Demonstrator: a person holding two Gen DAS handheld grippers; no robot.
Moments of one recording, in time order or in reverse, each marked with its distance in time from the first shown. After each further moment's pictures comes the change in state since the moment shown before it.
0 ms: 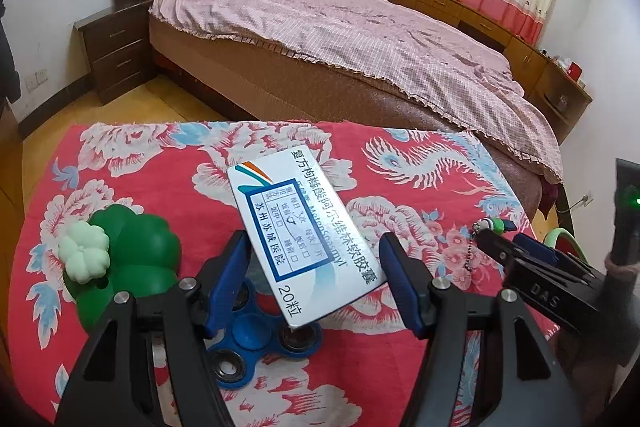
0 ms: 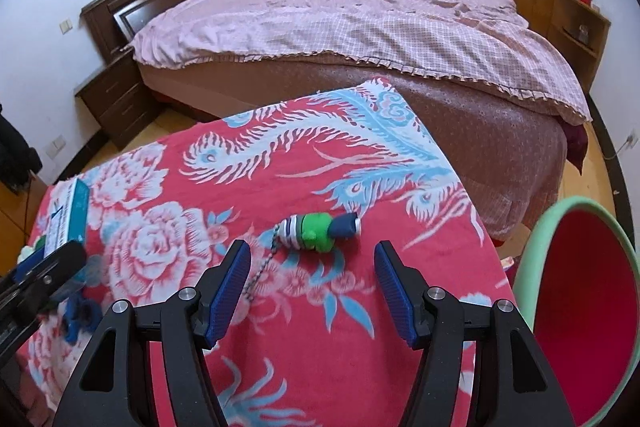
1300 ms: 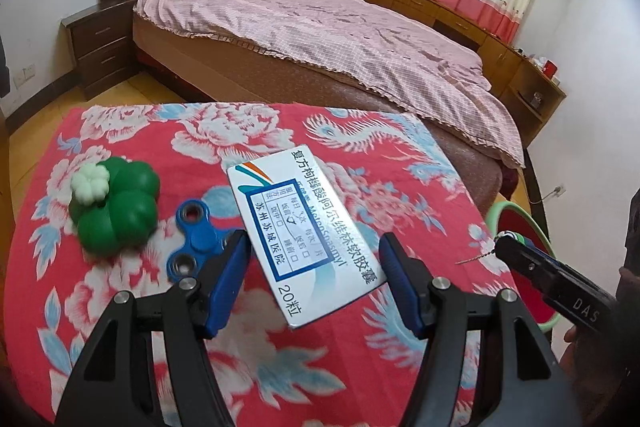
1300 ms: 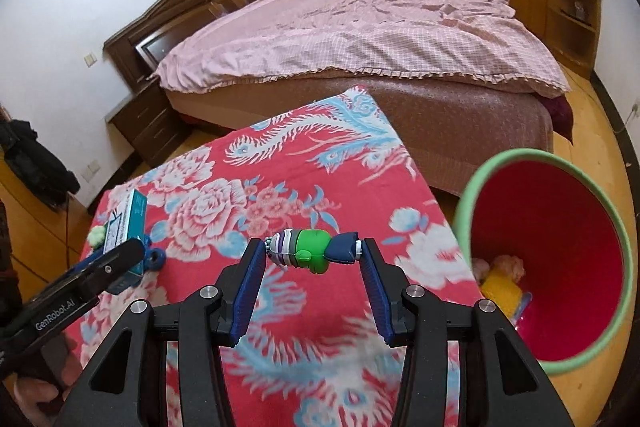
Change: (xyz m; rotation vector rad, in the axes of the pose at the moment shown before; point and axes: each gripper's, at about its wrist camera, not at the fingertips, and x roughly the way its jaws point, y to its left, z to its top) left arm -0.068 -0.038 -0.039 0.008 0.006 -0.091; right arm -0.109 -0.040 -0.049 0.088 -0.055 0.131
